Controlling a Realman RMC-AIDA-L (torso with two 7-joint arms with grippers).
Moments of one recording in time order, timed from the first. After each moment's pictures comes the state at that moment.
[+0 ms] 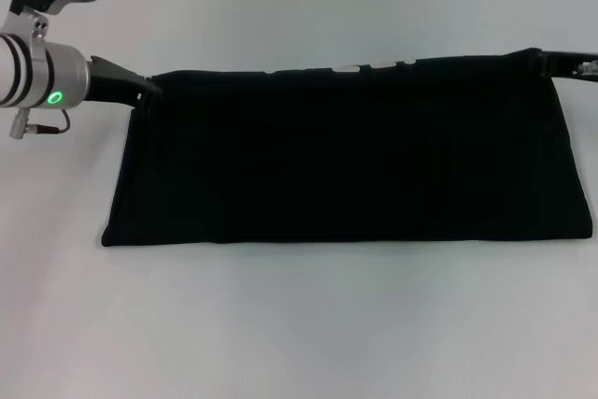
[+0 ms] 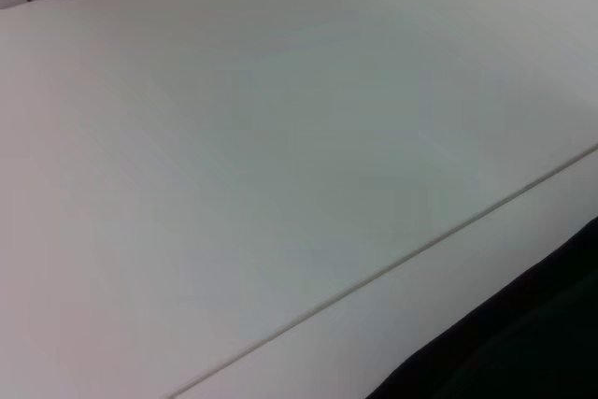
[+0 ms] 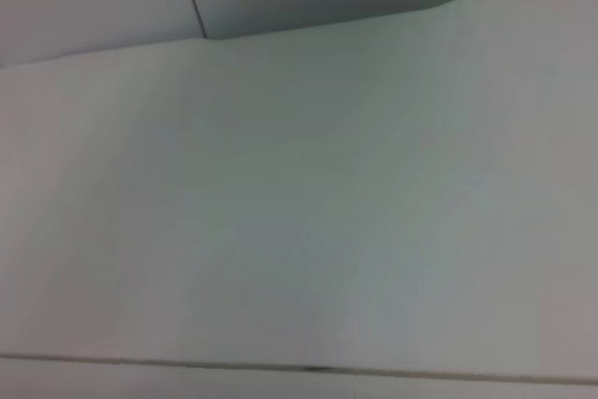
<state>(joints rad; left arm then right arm) -0.88 -2.02 0.70 0.61 2.53 0.83 -1.94 0.91 1.93 -0.41 -0.32 -2.31 -0.65 1.86</state>
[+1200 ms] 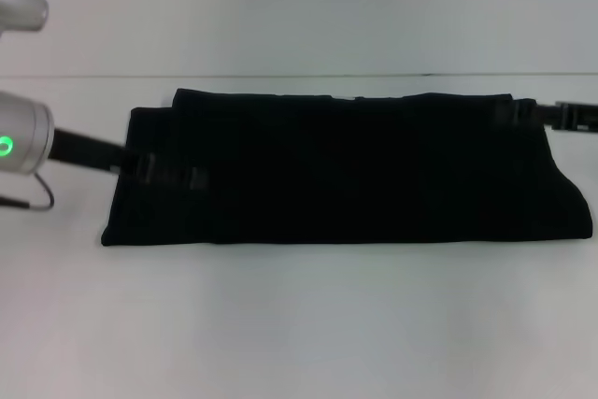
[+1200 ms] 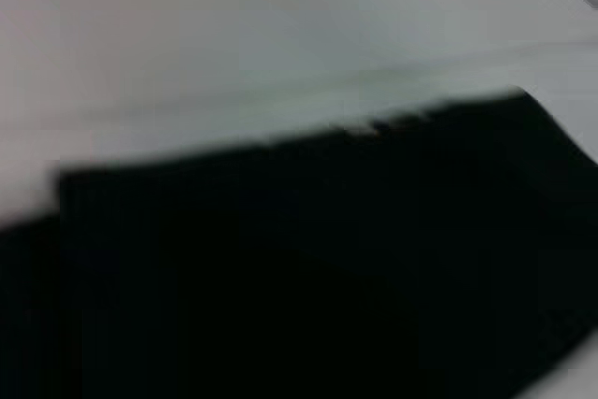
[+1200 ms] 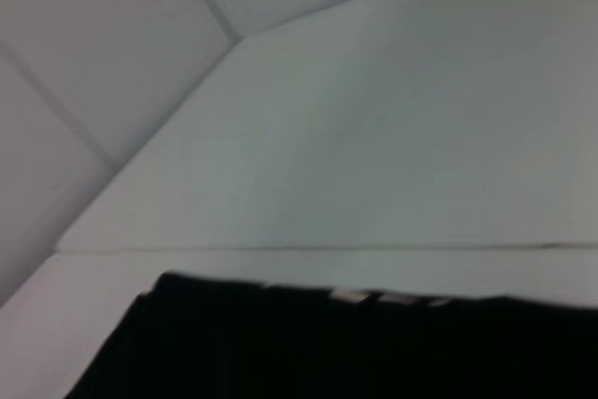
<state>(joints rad) -0.70 -2.07 0.71 1.02 2.48 1.49 -2.28 0.74 1.89 -0.44 -0.46 -2.21 -1.26 1.89</state>
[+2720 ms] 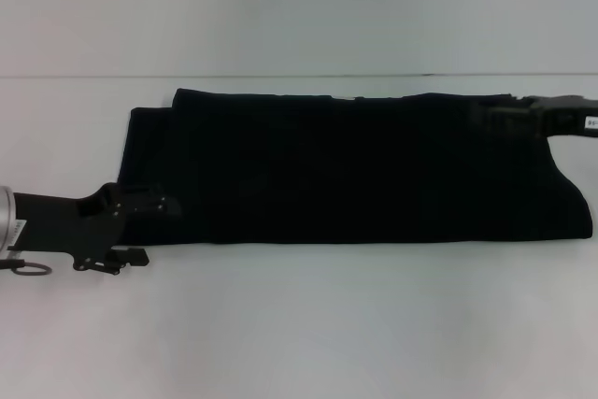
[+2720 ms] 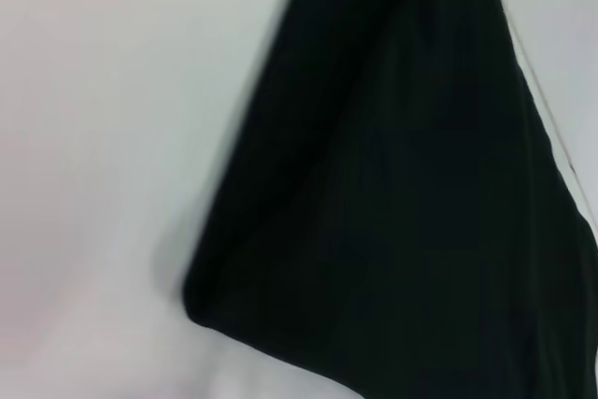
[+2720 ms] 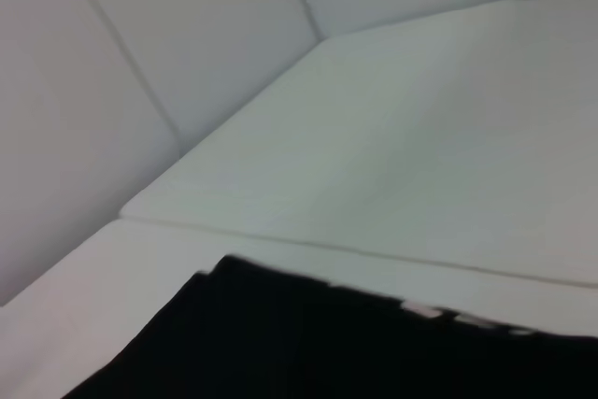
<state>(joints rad) -0.65 -2.00 0.45 0.66 2.48 1.47 -2.86 0.75 1.92 -0.47 -0.47 -2.17 -1.30 1.72</state>
